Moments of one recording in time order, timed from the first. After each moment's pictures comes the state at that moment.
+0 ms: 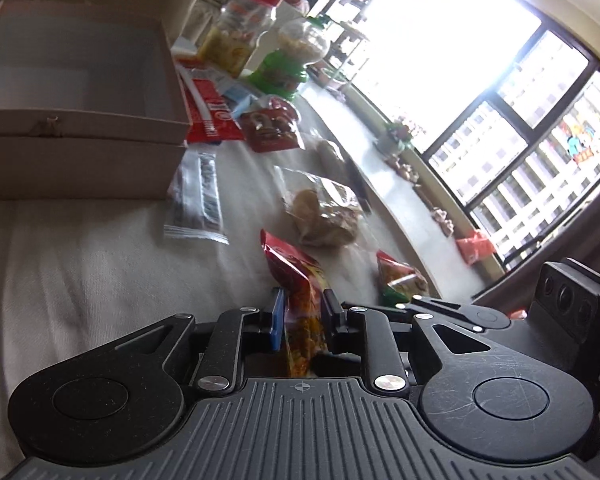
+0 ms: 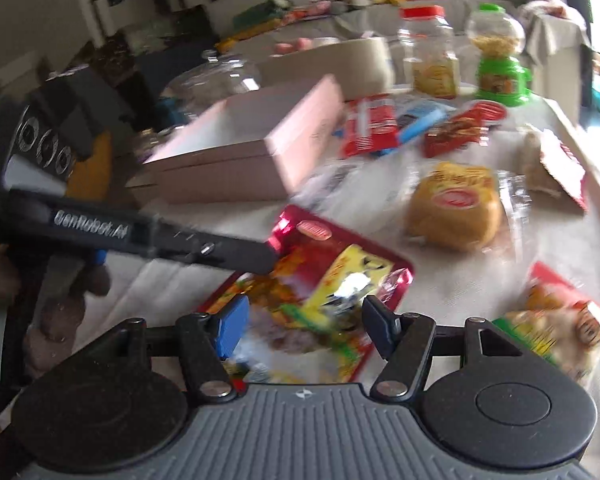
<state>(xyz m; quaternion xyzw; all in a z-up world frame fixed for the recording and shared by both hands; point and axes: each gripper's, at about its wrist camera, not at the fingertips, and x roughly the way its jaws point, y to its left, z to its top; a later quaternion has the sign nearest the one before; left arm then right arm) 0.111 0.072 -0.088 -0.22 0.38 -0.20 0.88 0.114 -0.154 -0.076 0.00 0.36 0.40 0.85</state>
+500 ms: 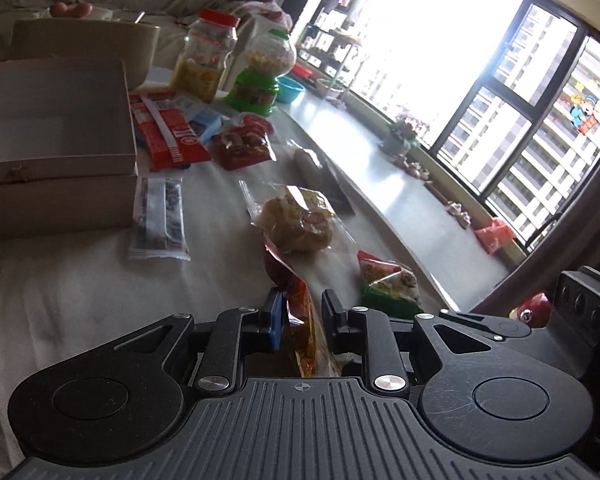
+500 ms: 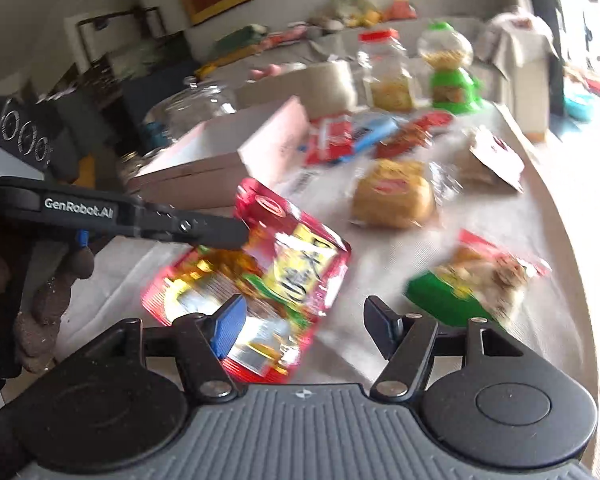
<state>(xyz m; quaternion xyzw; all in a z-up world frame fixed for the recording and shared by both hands) 0.107 0.033 -0.075 -0.16 0.36 -0.18 0.90 0.091 -0.206 -0.079 0.03 0.34 0.35 0.87</state>
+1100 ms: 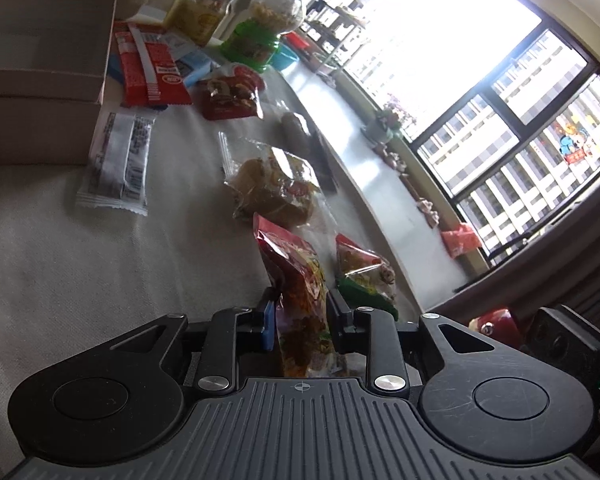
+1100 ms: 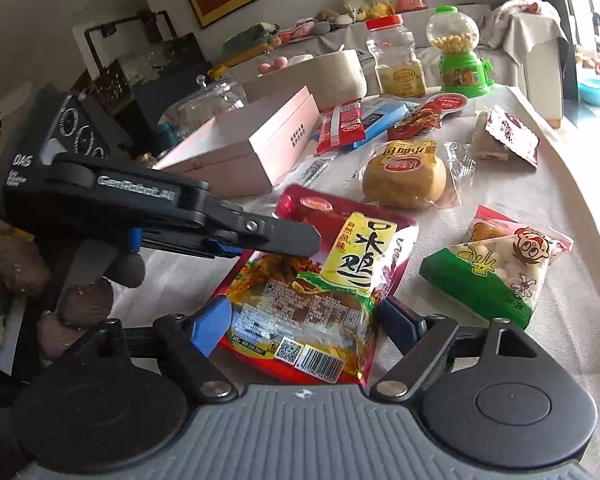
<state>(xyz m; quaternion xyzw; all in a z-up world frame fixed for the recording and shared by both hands) 0.126 0.026 -0.096 -0.24 0.40 -0.21 0.86 0.093 -0.205 -0.090 0.06 0.34 0.38 0.86</state>
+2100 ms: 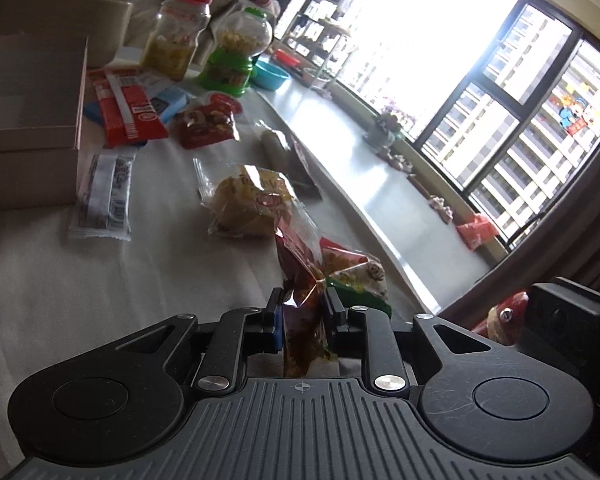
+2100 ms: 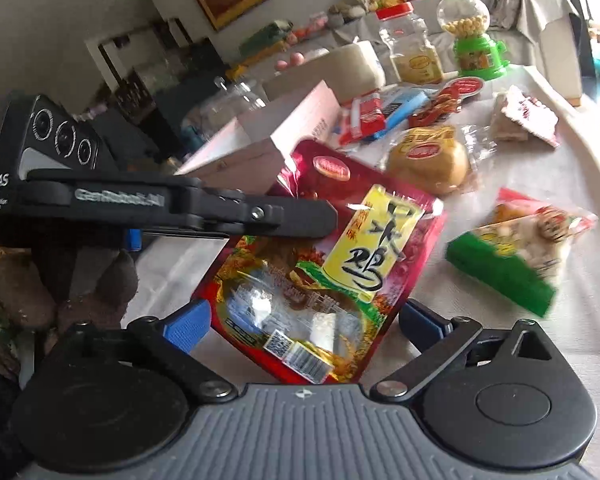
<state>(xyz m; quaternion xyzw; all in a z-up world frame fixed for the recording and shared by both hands) 0.110 -0.001 -0.081 -0.18 0.37 -0.20 0.89 0.092 -0.211 -0.086 0.08 0.36 0.40 0.84</state>
